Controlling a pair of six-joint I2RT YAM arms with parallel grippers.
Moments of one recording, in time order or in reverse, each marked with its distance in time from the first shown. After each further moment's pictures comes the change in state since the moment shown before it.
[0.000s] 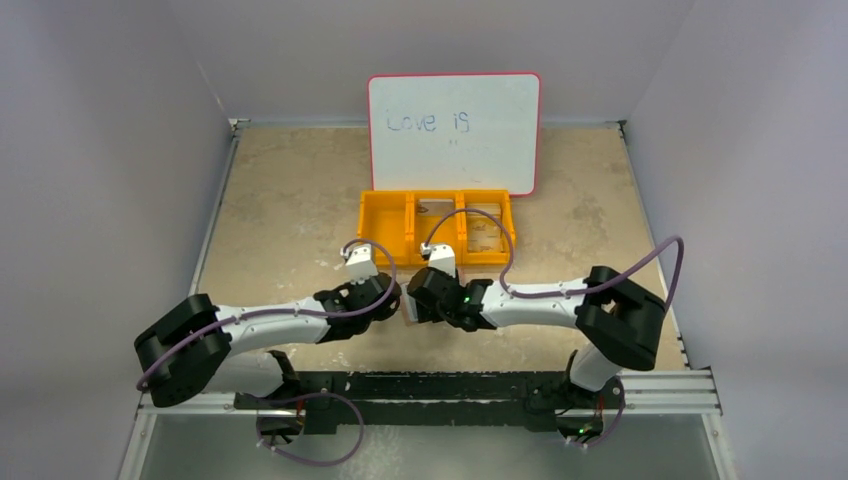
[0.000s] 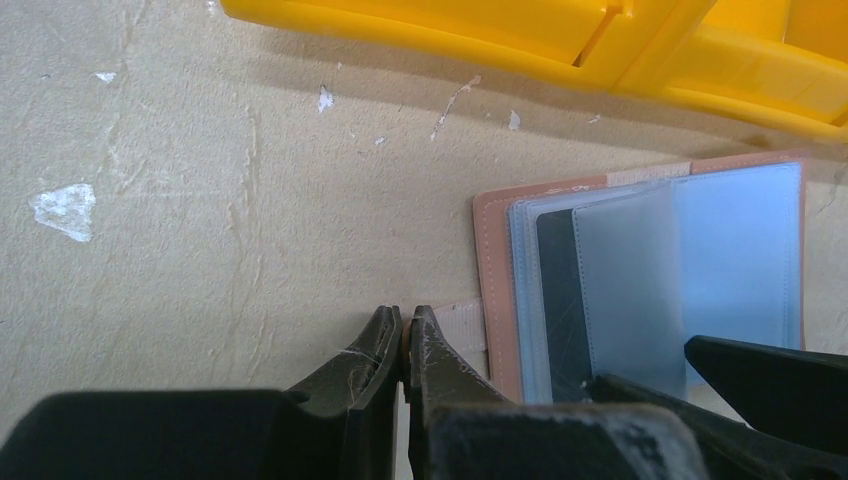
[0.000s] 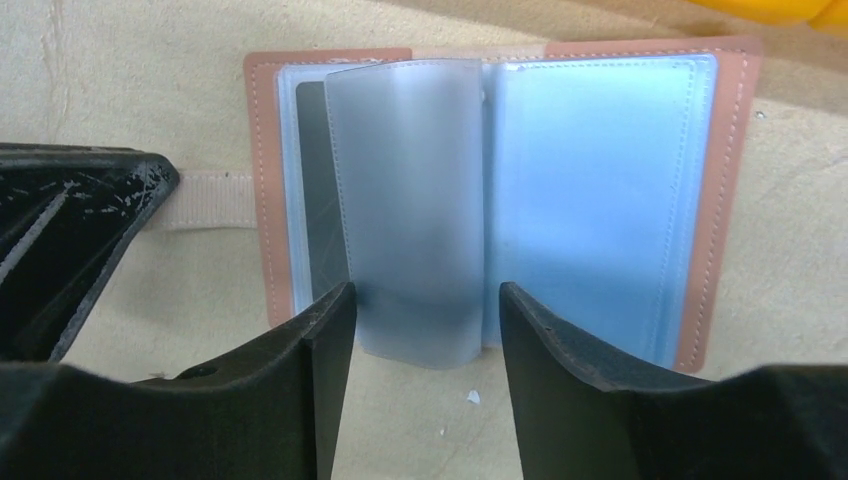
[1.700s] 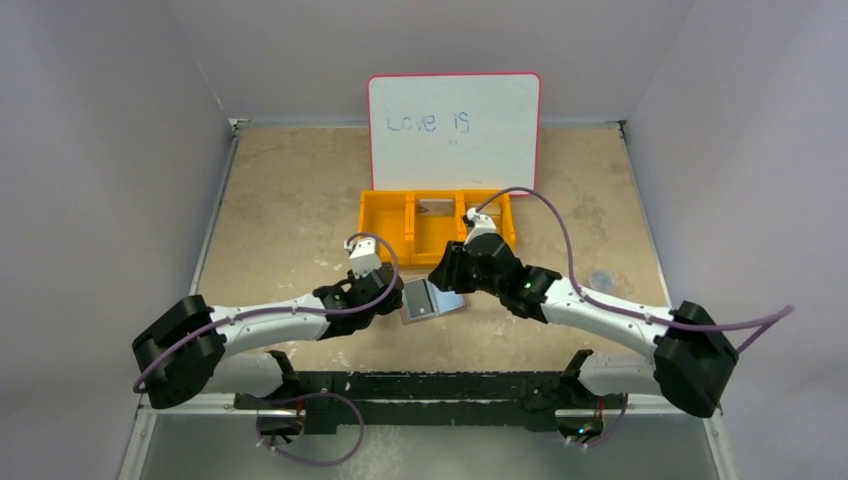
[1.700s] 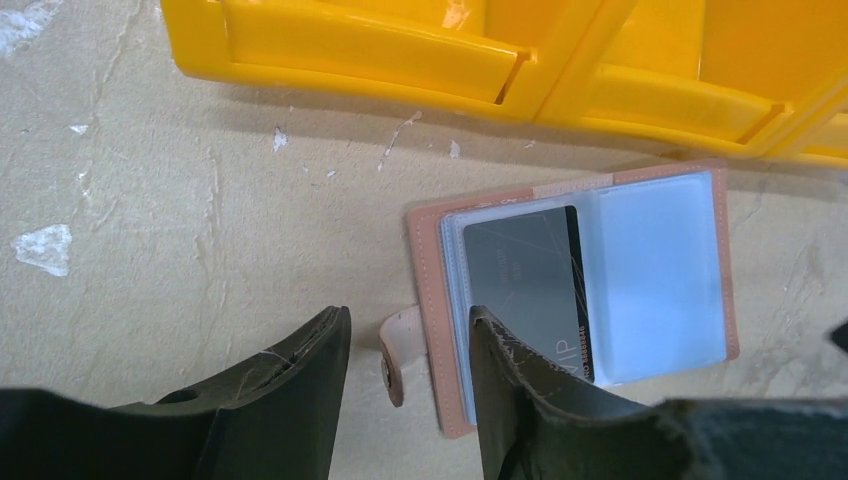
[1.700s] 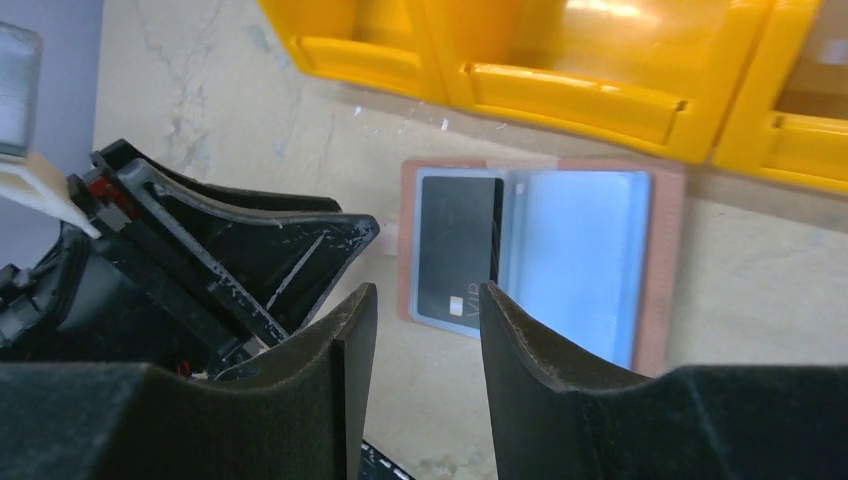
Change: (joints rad) left arm 0.000 -0.013 0.051 -0.008 -0.006 0.050; right arm -0.249 -0.410 -0.145 0.137 -0.309 -0.031
